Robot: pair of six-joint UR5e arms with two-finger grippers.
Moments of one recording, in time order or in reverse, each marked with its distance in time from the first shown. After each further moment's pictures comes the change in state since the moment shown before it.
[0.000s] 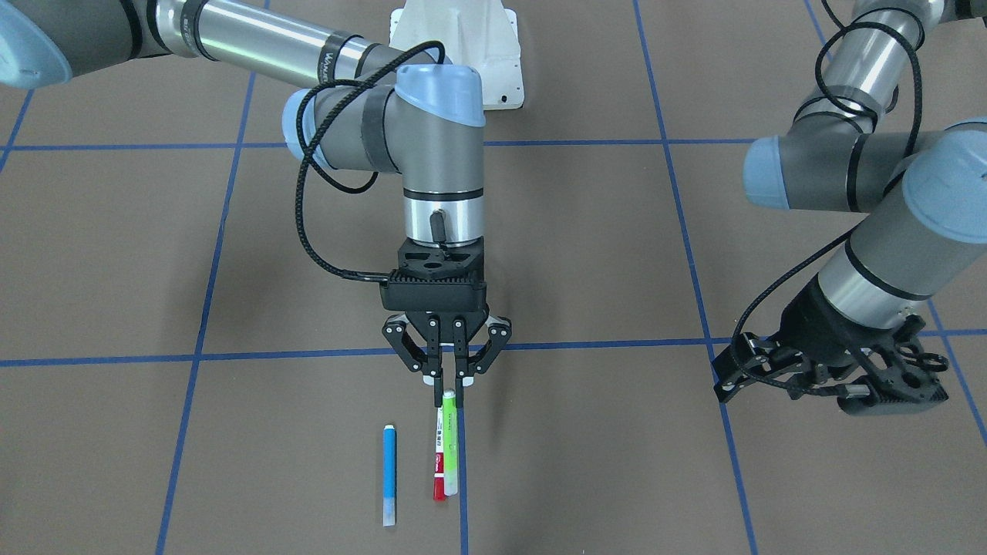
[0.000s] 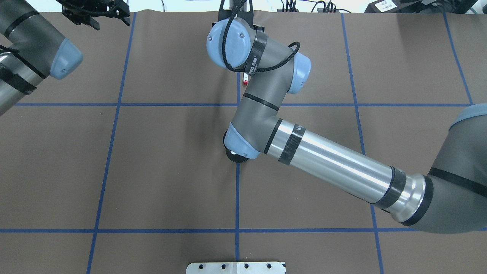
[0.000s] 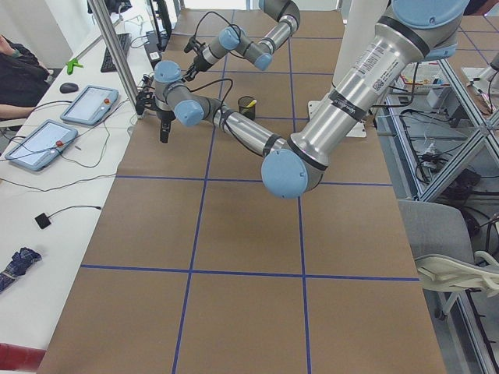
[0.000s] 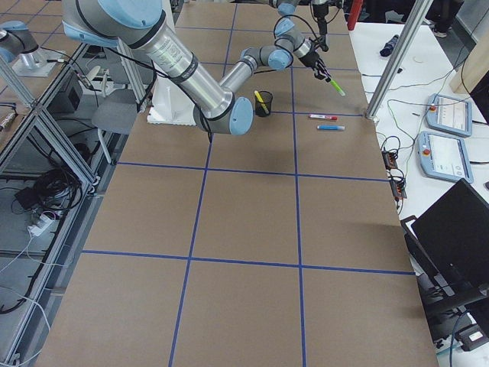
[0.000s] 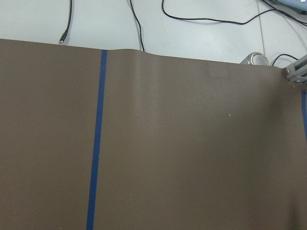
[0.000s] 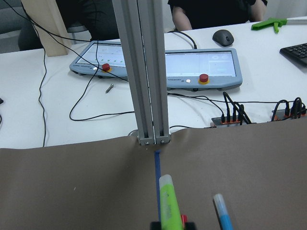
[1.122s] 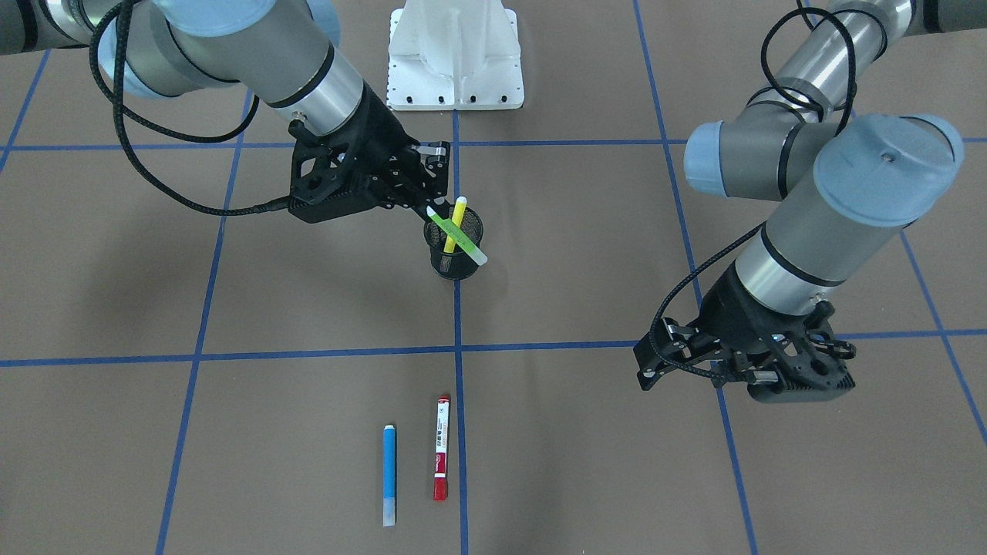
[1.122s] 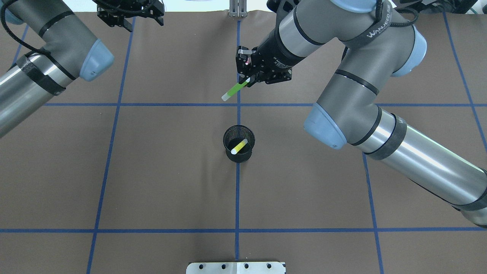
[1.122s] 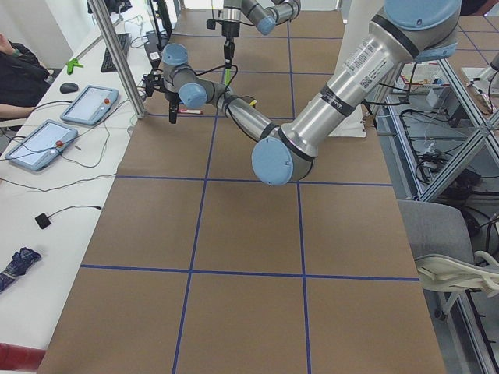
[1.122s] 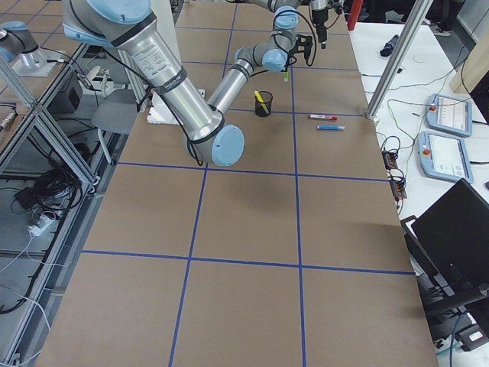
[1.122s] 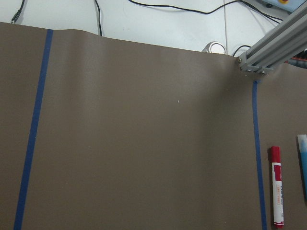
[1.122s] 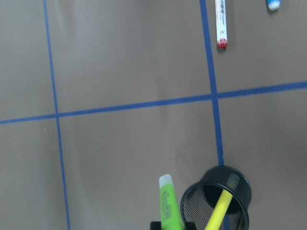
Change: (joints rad) left arm 0.068 -0.101 -0.006 0.019 0.000 -0.106; right arm 0.182 -0.282 0.547 -0.029 0.998 0.159
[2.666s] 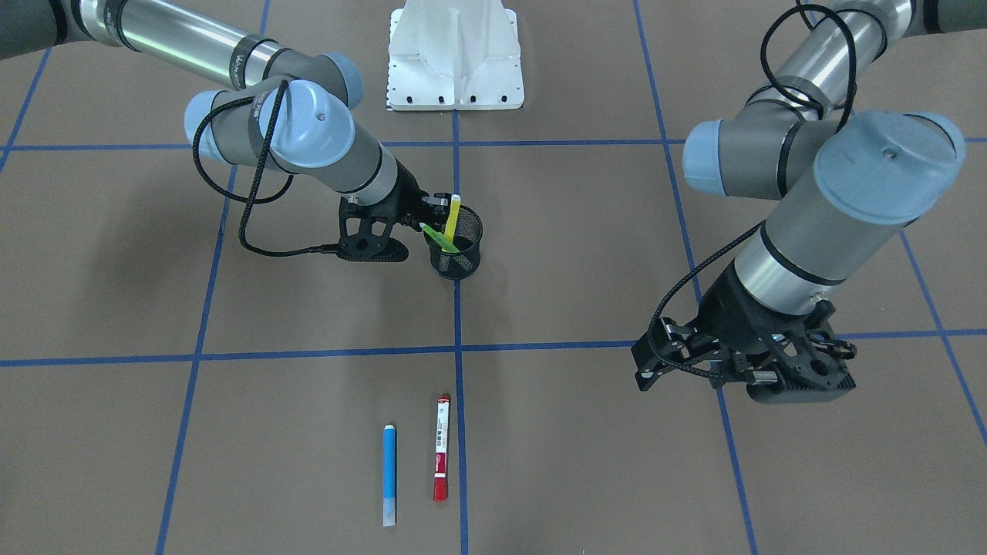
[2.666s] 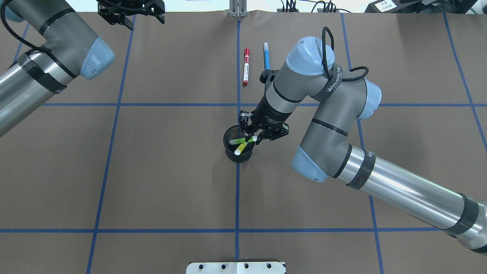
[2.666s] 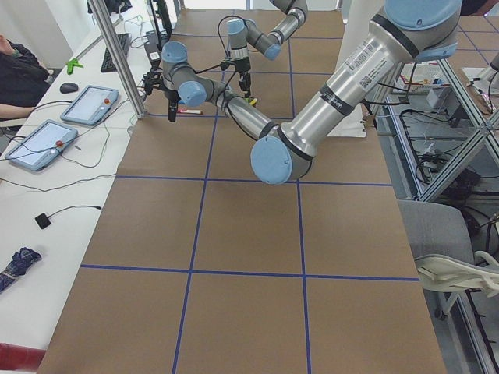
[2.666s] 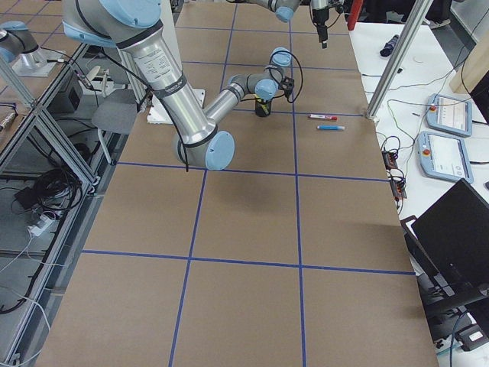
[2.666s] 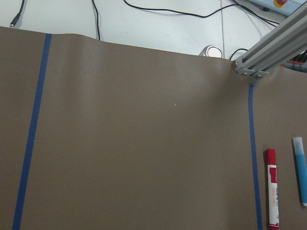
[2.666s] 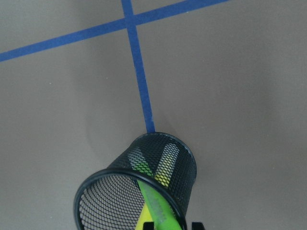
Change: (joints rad) left arm 0.000 -0.008 0.001 0.004 -0.001 0.000; right arm -0.145 -0.075 -0.178 0.002 0.166 0.031
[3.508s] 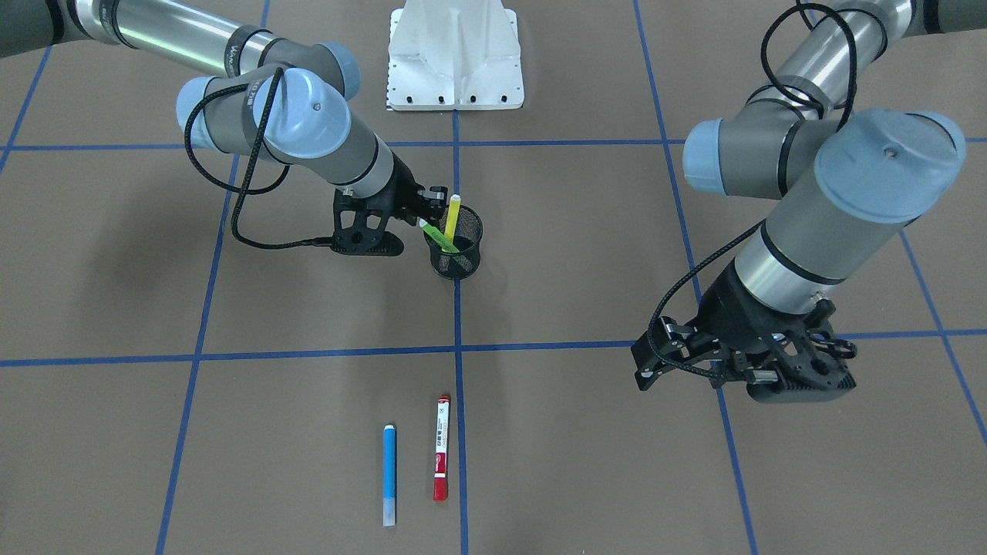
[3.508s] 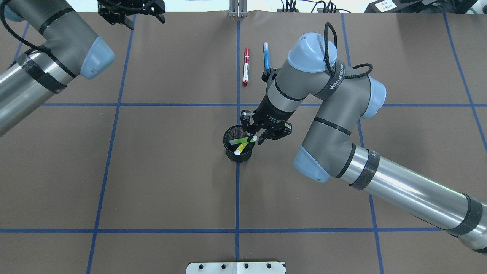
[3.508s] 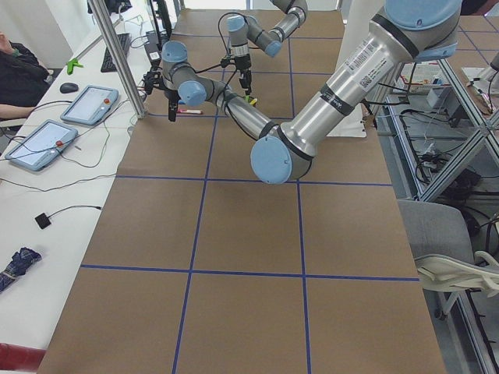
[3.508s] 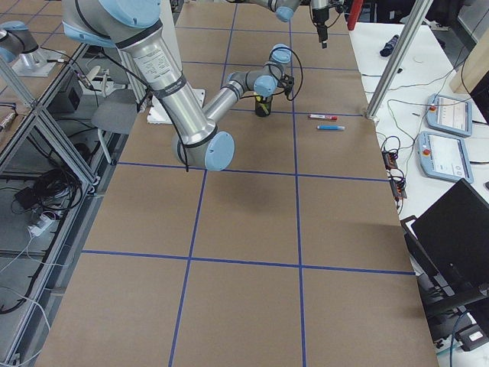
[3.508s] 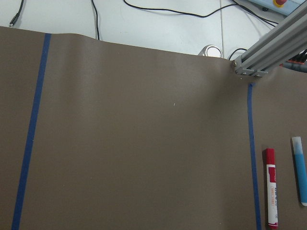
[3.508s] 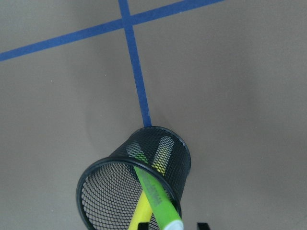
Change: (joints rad) left arm -0.002 -0.003 -0.001 0.001 -0.002 0.000; right arm 0.004 -0.004 0.028 -0.051 0.003 -0.016
